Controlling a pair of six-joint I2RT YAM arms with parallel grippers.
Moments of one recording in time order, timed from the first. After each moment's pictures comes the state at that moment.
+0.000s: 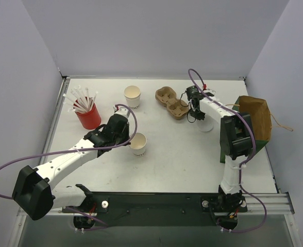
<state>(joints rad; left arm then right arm) -0.67 1.23 0.87 -0.44 -0.21 -0.49 0.29 1.99 1.45 -0.65 0.49 0.76</state>
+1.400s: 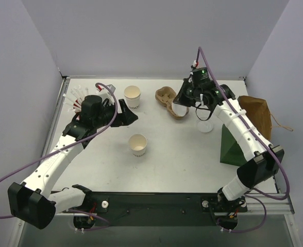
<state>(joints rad) -0.42 1.15 1.03 -0.37 0.22 -0.54 0.42 1.60 1.62 -0.79 0.02 0.65</state>
